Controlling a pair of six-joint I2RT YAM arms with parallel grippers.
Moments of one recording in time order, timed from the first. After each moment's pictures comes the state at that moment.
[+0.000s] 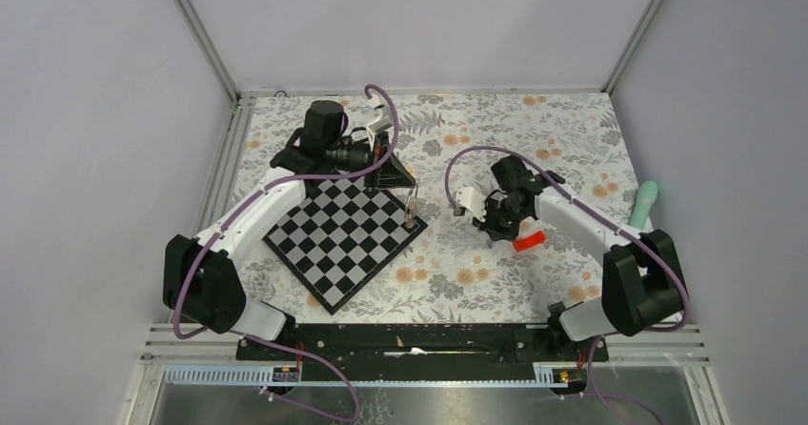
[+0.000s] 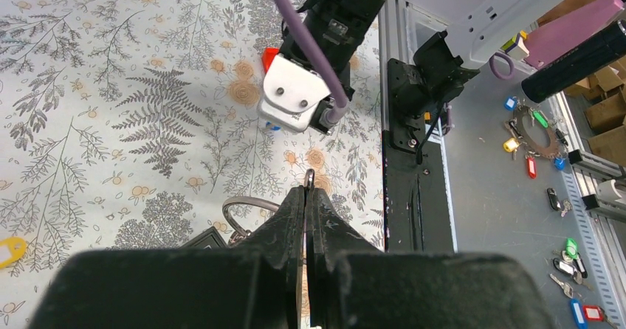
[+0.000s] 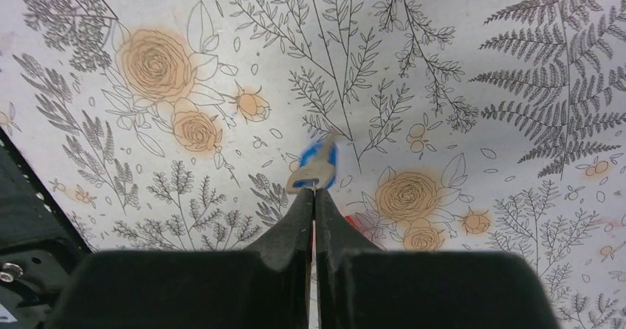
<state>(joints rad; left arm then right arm) -0.42 1.44 1.20 -0.23 1.12 0.04 0.42 1.47 0.96 -0.84 -0.32 -0.92</state>
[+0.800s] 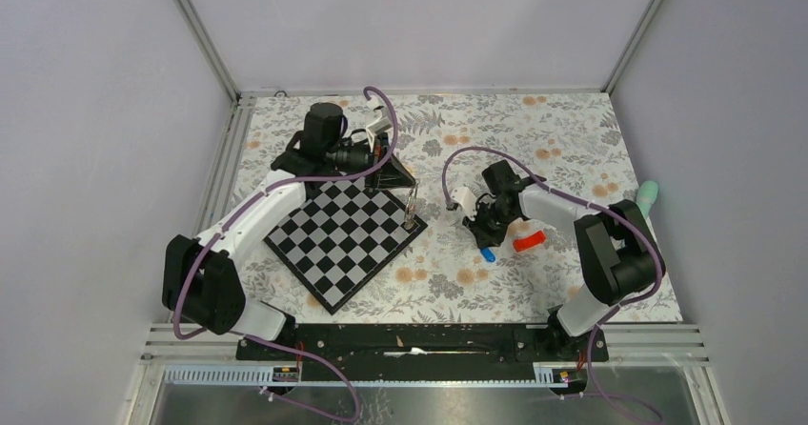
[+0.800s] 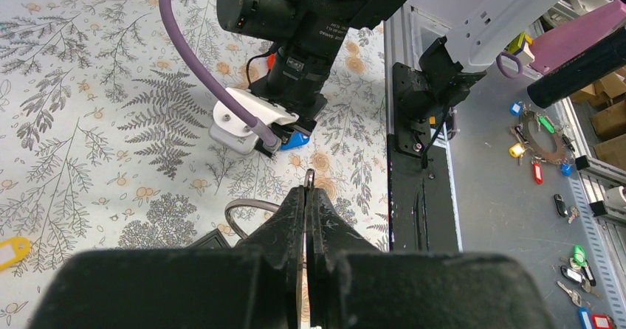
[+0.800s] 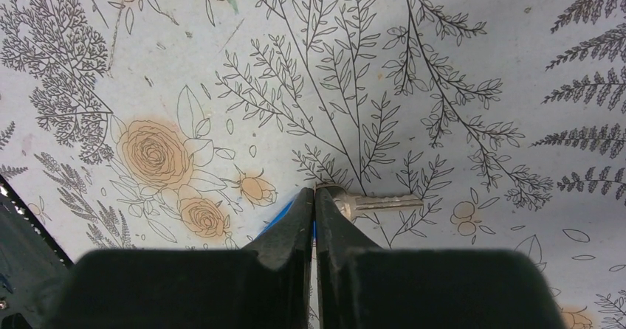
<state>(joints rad) -0.42 1.44 1.17 -0.16 1.11 0.00 0.42 1.63 0.90 -0.63 -0.43 -0.72</state>
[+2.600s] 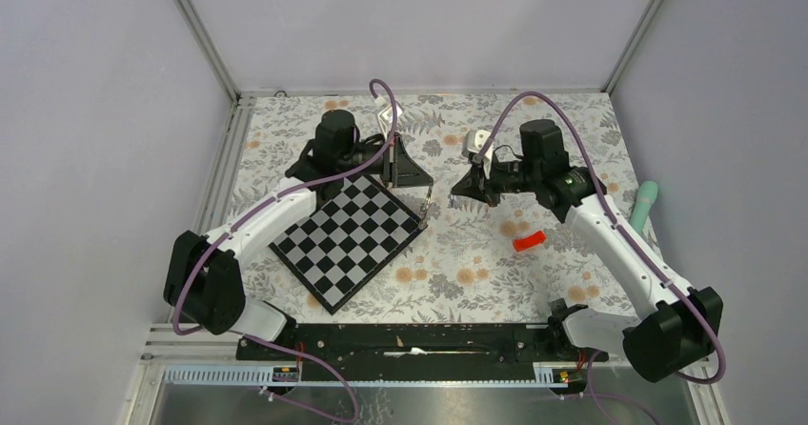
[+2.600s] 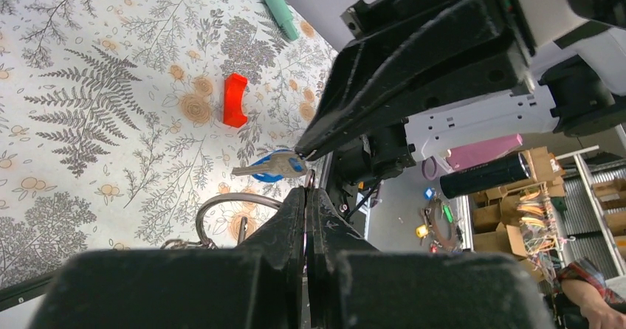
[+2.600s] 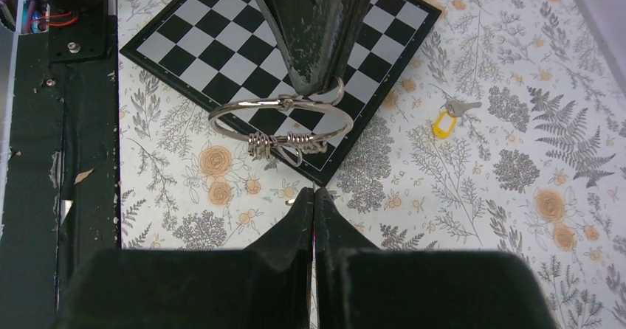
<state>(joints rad) -0.52 1.44 1.10 0.10 0.95 -0.55 0.40 1.22 1.10 -0.49 -0.86 -0.57</state>
